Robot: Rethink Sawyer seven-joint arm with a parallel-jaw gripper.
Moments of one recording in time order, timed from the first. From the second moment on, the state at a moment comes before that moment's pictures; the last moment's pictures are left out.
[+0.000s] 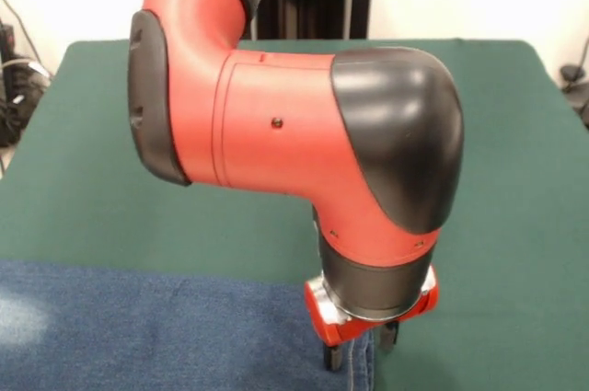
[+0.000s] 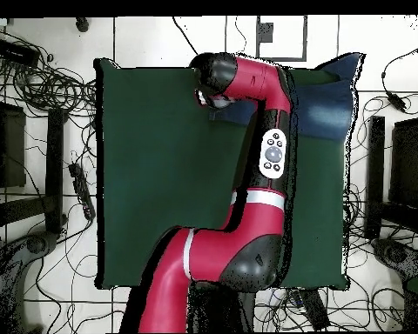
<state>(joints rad) -0.14 0.39 -0.50 0.03 0.54 1.23 1.23</state>
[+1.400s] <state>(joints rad) -0.42 0.53 -1.64 -0.08 1.63 1.49 1.23</state>
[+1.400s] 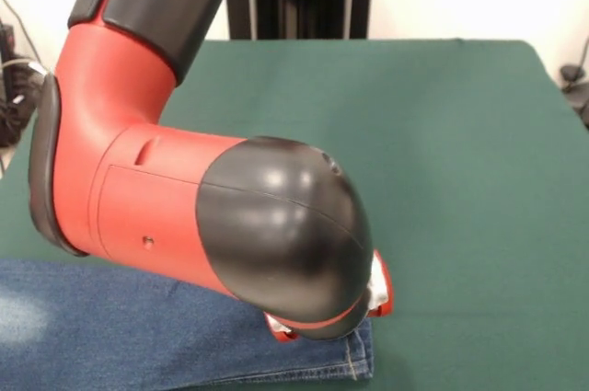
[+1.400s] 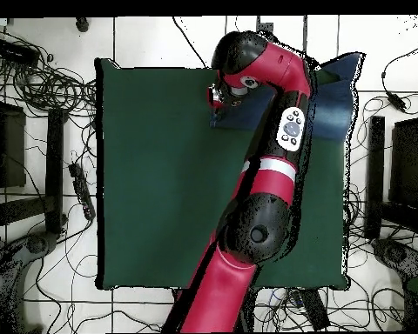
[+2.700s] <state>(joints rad) 0.11 0.29 -0.95 0.66 1.02 0.95 1.23</state>
